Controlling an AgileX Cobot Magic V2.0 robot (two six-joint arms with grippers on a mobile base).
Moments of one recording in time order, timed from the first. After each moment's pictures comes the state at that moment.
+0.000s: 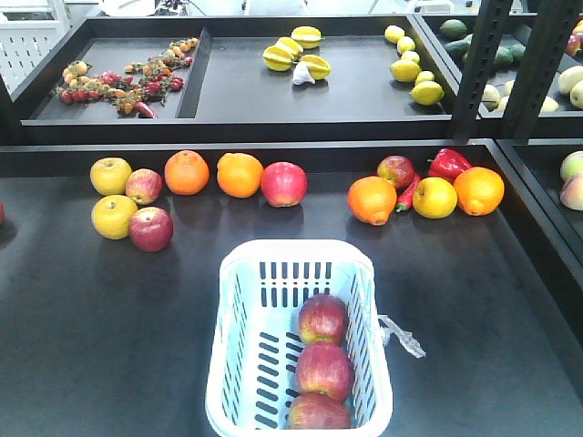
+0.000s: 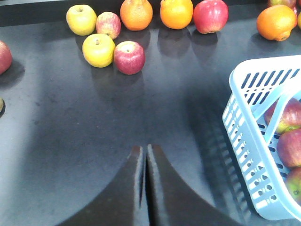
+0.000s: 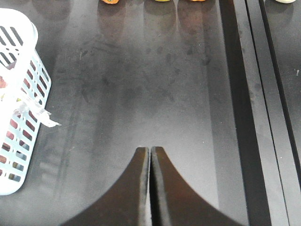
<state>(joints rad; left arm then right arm) -0.13 0.73 -0.80 -0.03 0.82 -0.03 -0.10 0.74 -0.67 0.11 0.83 -0.20</state>
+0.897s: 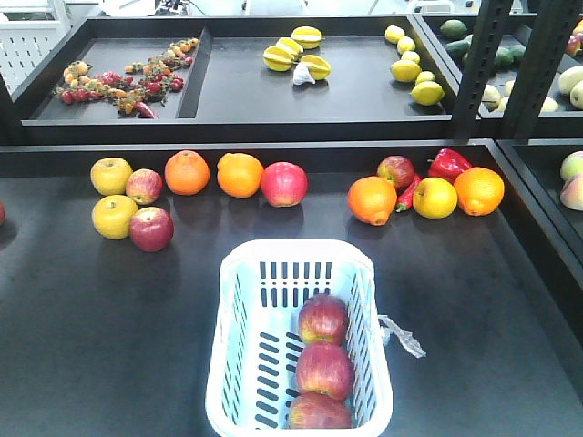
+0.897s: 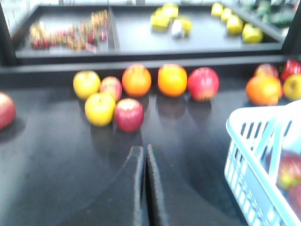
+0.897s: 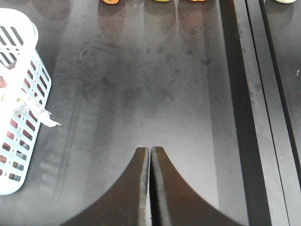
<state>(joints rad) -0.13 0.29 -0.28 -0.03 0.32 -0.05 -0.10 0.74 -0.67 0.11 0.83 -0.20</state>
